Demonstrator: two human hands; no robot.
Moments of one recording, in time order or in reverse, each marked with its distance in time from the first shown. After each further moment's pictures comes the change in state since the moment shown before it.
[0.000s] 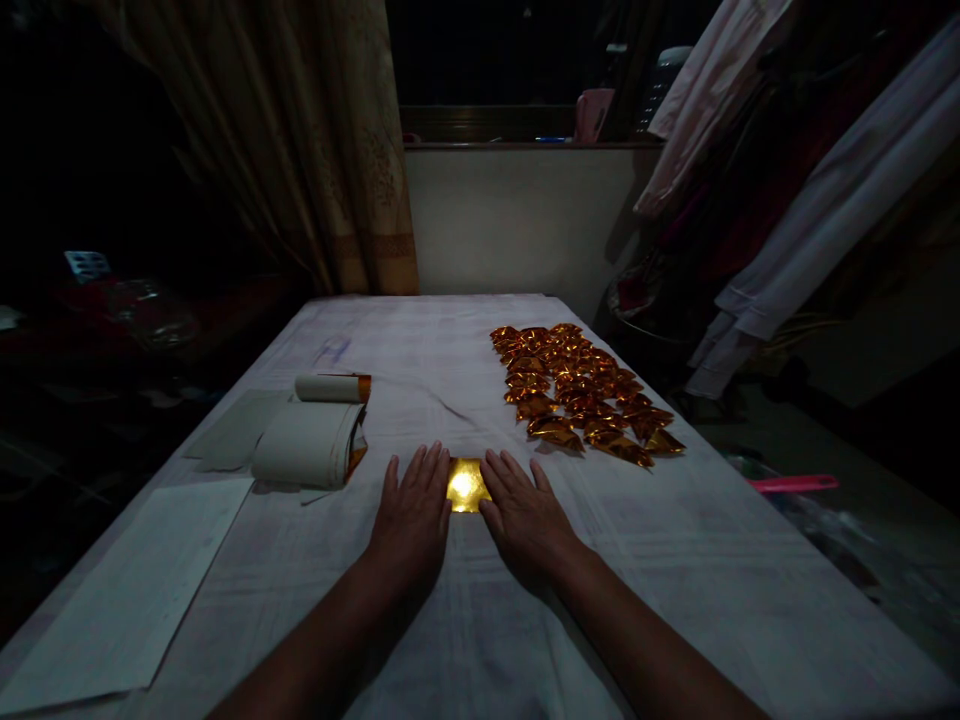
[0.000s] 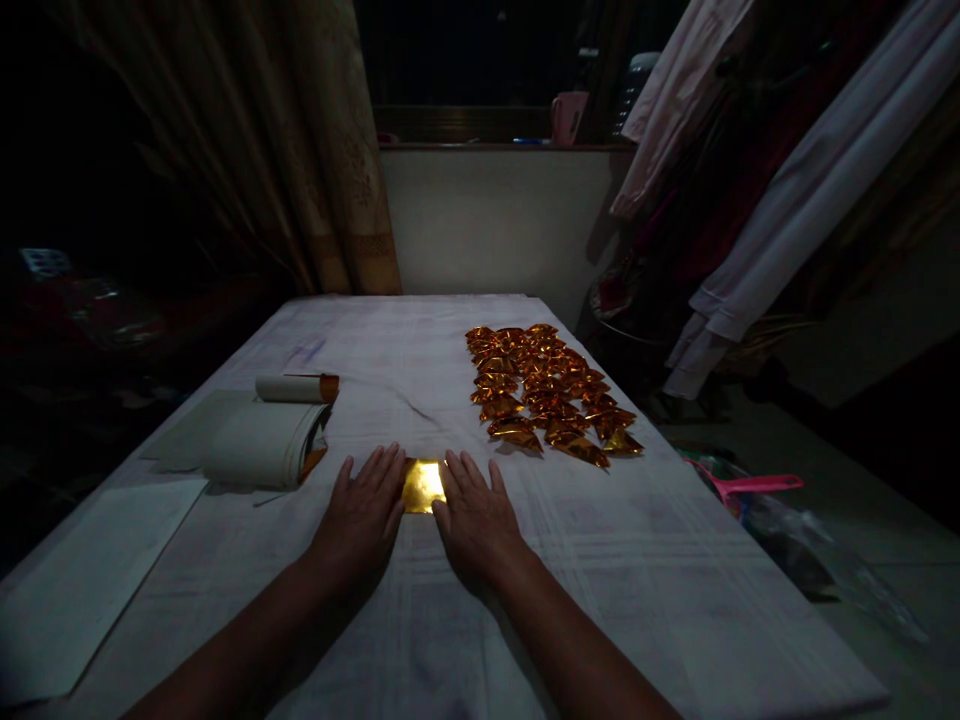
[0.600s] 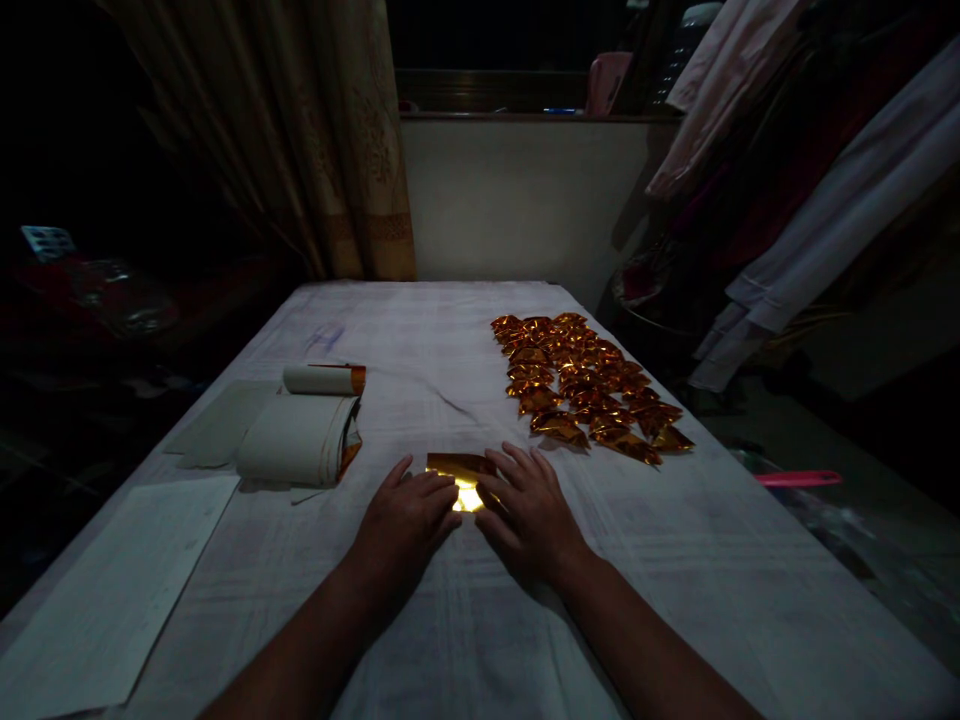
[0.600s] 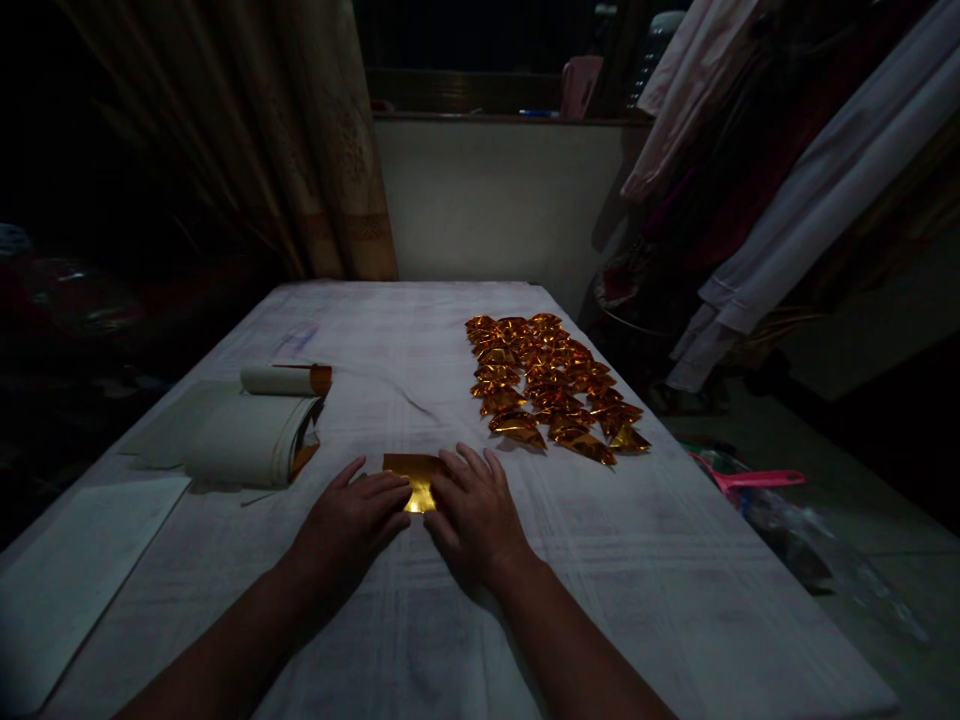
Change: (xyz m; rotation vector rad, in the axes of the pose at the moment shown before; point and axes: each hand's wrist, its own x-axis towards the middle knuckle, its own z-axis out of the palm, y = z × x) left_hand 0.004 -0.013 -0.014 -0.307 0.064 0.241; right_hand -0.006 0.007 0.001 0.052 0.278 -0.167
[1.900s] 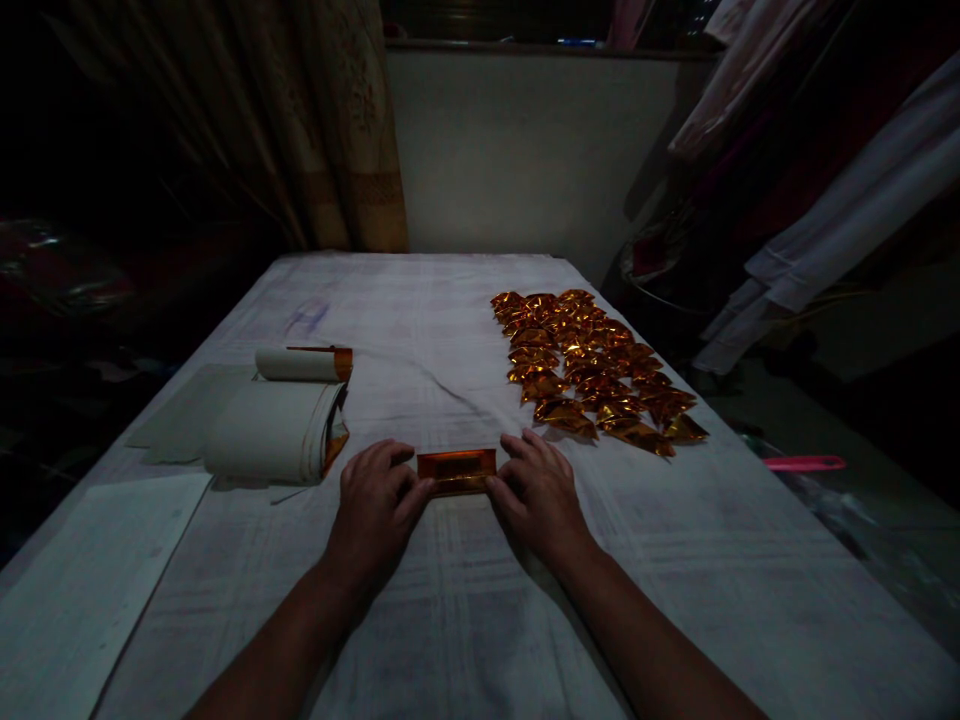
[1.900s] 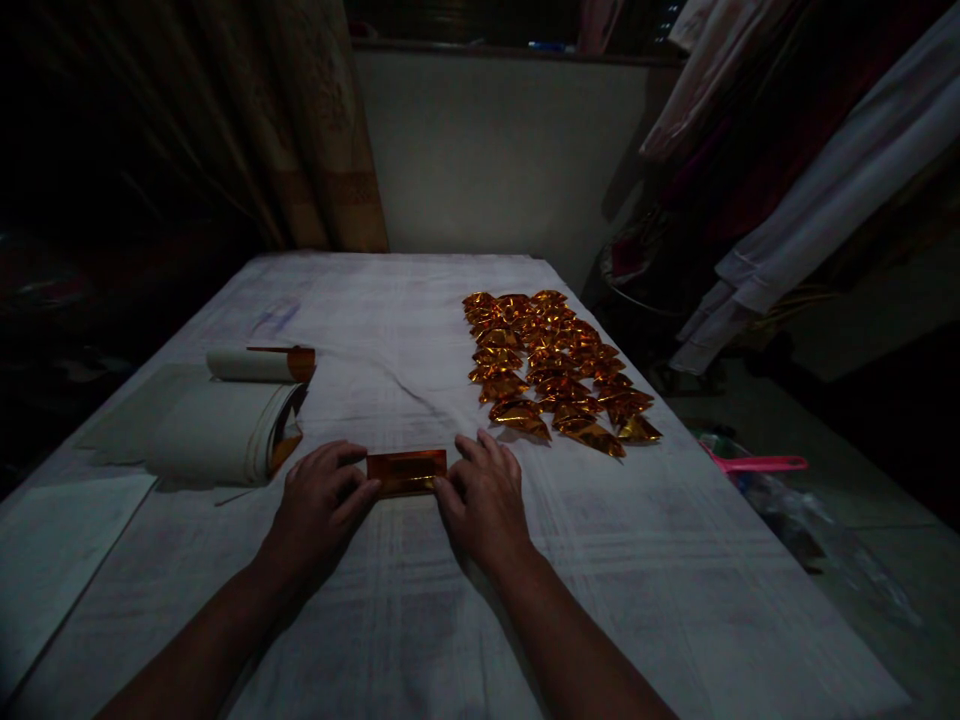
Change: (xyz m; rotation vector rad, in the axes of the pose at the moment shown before) left_hand -0.003 -0.019 0.003 -0.071 0.102 -0.342; right_hand 0.010 0.007 0.008 0.105 0.094 0.293
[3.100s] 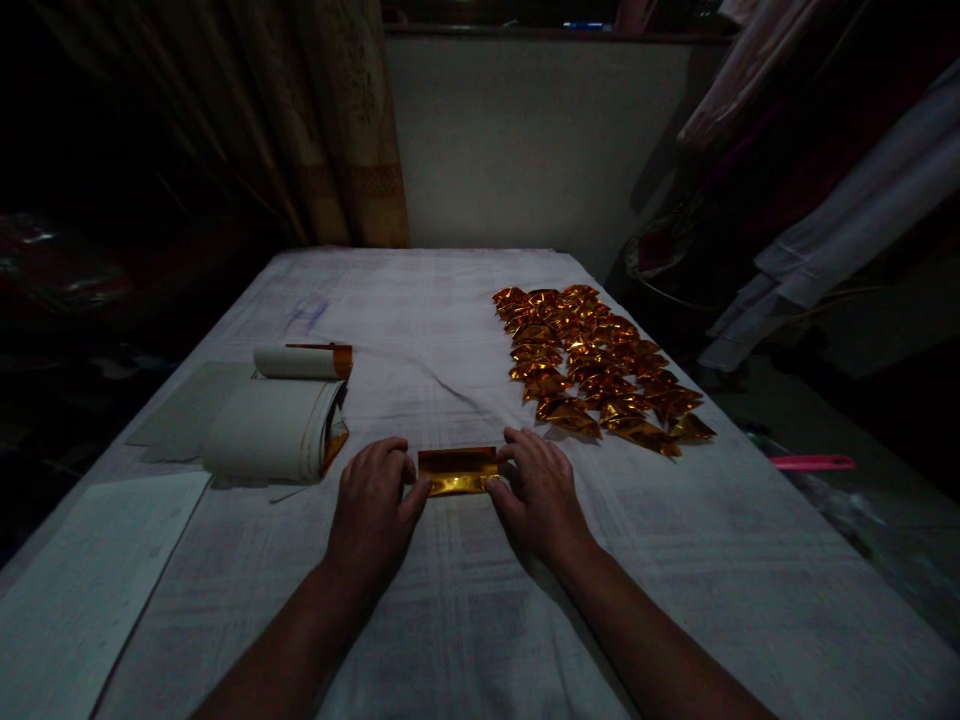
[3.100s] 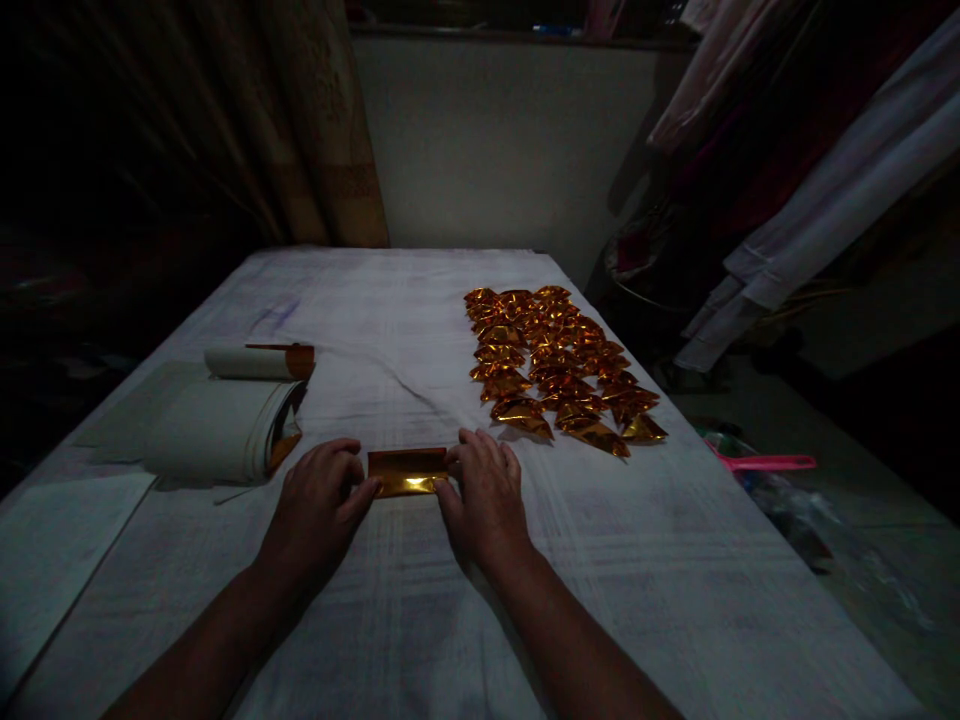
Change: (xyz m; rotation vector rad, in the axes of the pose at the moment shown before) left_hand 0.001 0.008 -0.004 0.083 0.054 -0.019; right_hand 0.000 0.004 0.011 0.014 0.101 -0.060
